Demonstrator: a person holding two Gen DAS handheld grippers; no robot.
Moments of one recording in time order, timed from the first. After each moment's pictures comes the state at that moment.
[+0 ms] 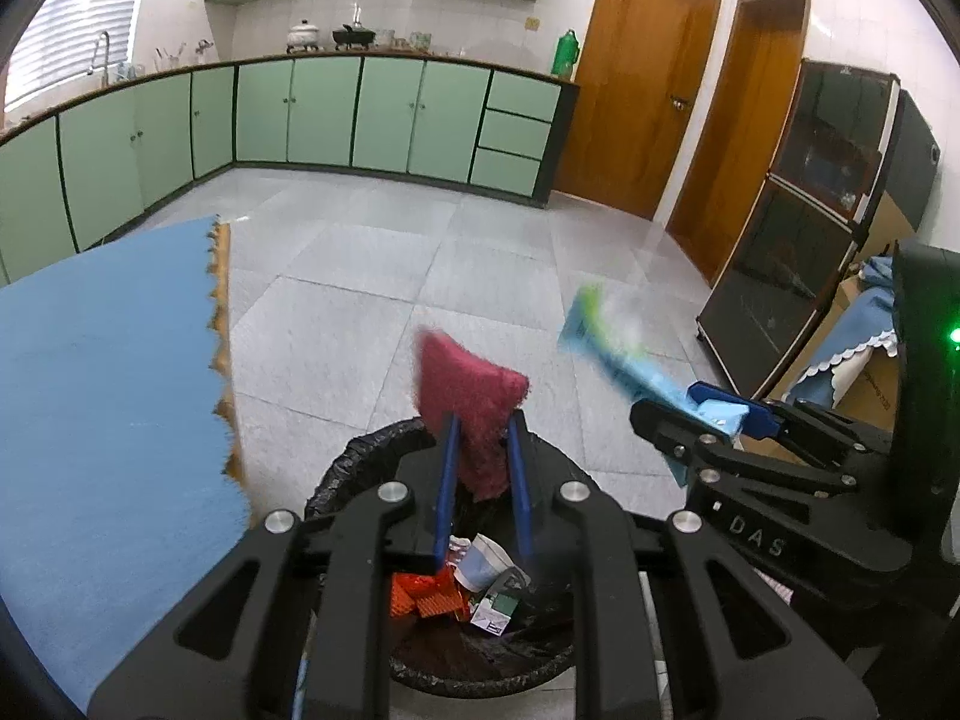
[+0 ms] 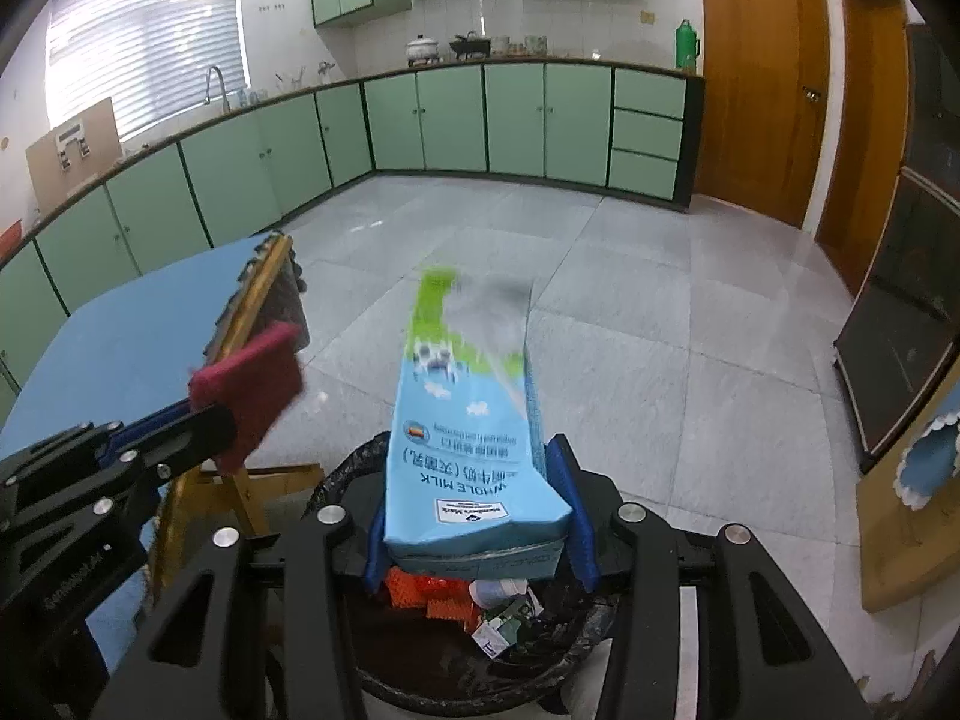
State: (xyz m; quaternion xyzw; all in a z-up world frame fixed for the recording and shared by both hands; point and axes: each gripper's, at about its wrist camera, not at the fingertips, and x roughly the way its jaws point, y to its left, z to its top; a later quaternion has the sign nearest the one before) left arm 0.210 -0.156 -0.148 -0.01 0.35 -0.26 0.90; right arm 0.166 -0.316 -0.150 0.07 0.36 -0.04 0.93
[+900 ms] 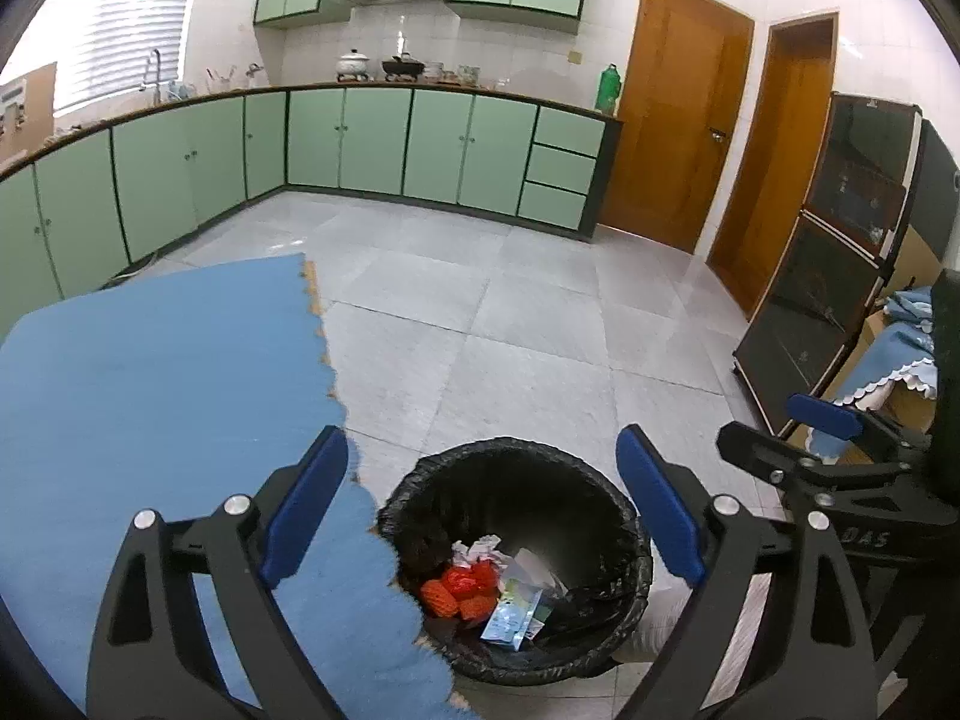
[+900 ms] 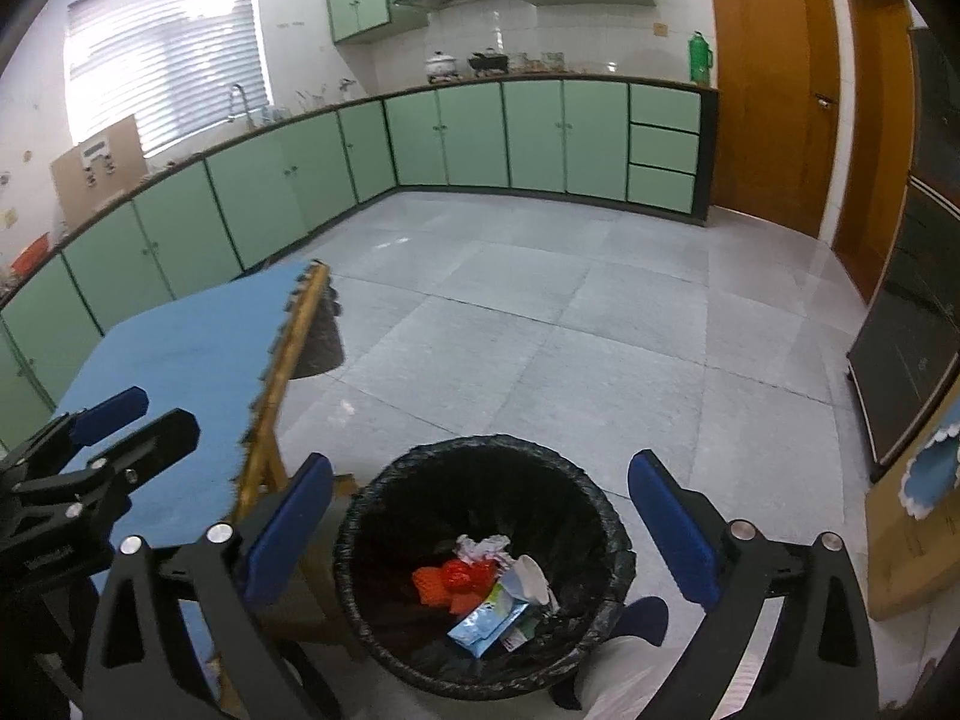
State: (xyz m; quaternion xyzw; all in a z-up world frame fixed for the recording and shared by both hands) left arm 0.178 -0.106 -0.096 -0.01 0.32 -0.20 0.93; right arm 0.124 -0.309 -0.089 0.07 0.34 0.00 0.94
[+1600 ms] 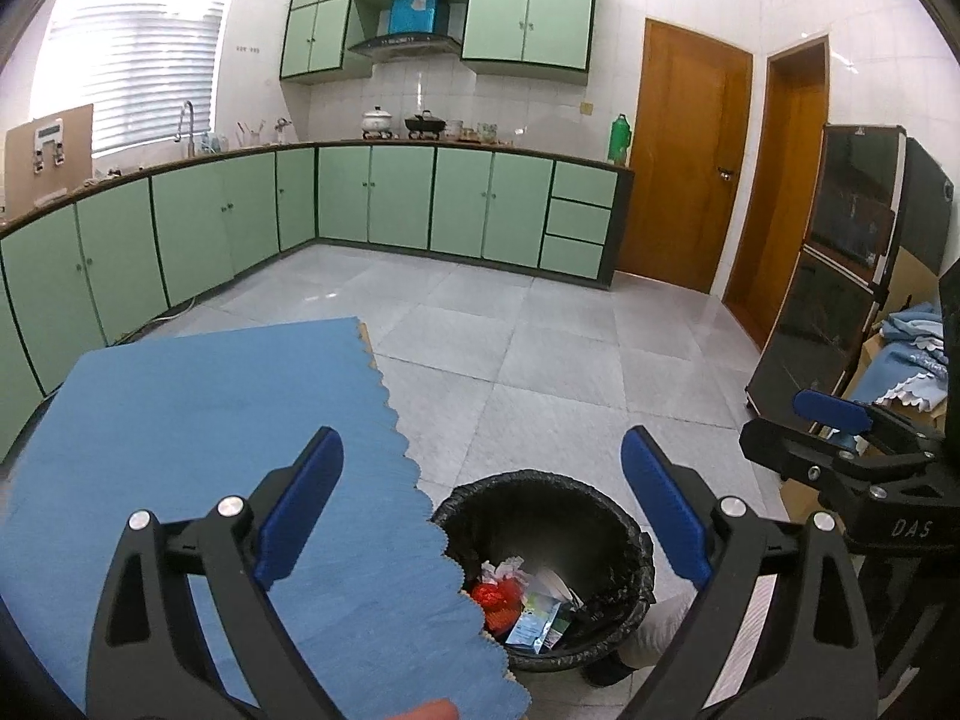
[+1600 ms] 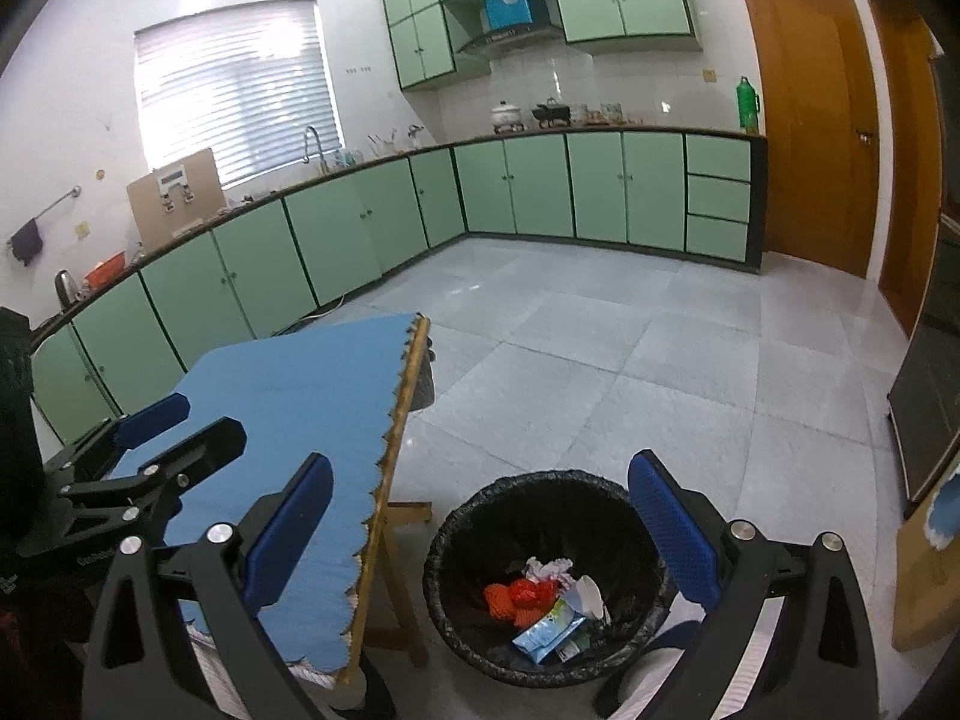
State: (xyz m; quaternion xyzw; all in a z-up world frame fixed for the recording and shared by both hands) left arm 0.106 -0.068 -0.035 -0.01 0.26 -0.17 0.95; right arm 0.055 -0.276 -0.023 0.07 0.27 0.07 0.96
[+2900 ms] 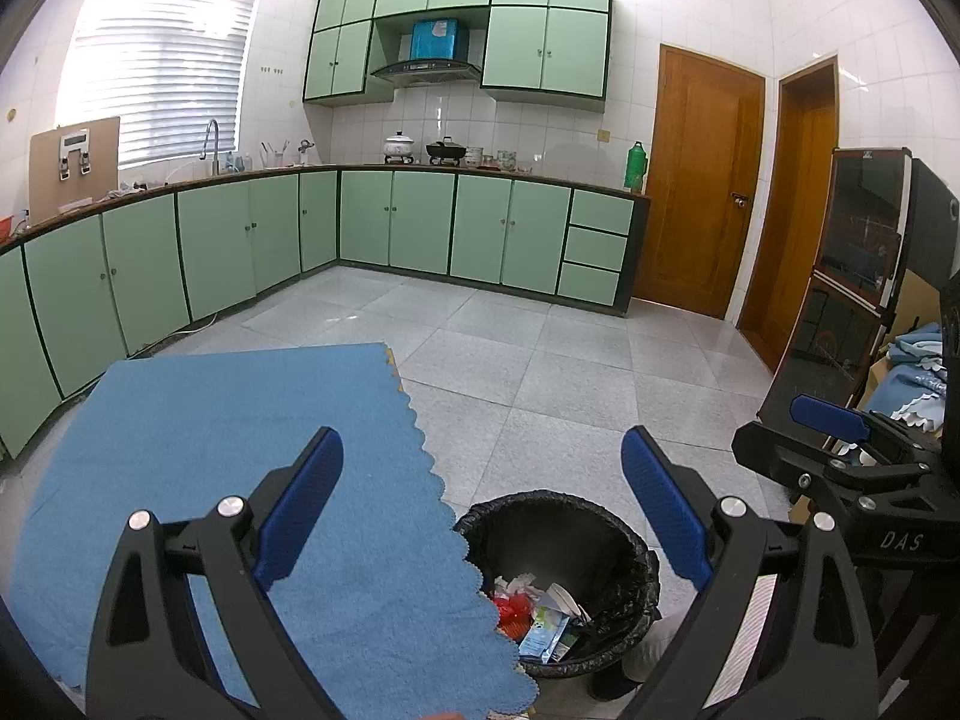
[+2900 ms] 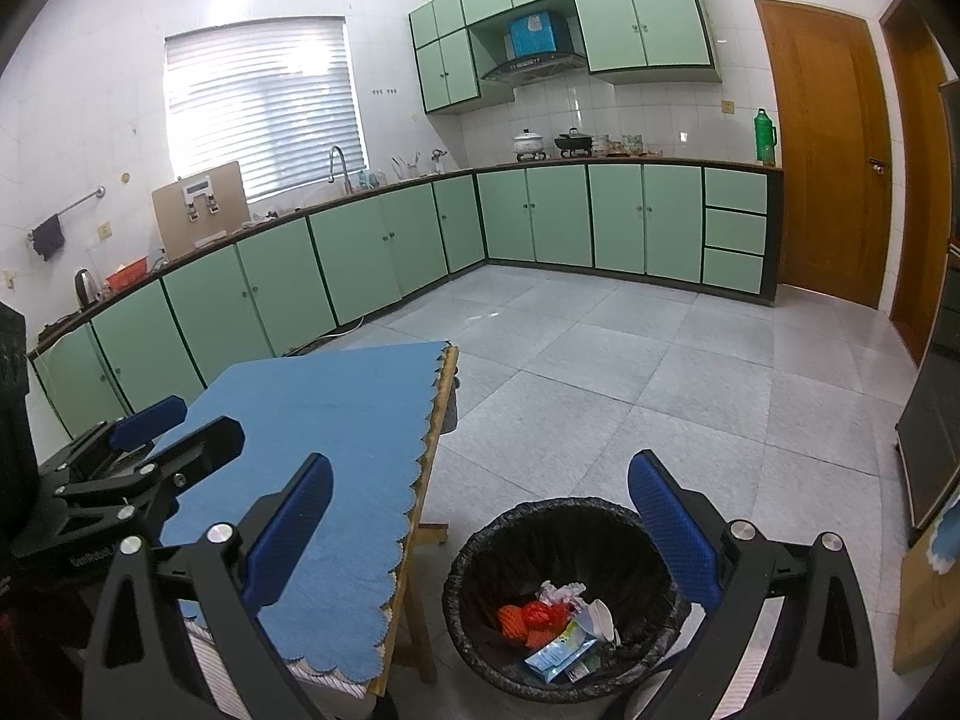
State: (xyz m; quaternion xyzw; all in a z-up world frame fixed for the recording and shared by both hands) left arm 0.080 -0.053 -0.014 -0.01 0.23 -0.15 0.96; right arm 0.042 -0.263 -0.013 0.07 0.25 0.08 0.96
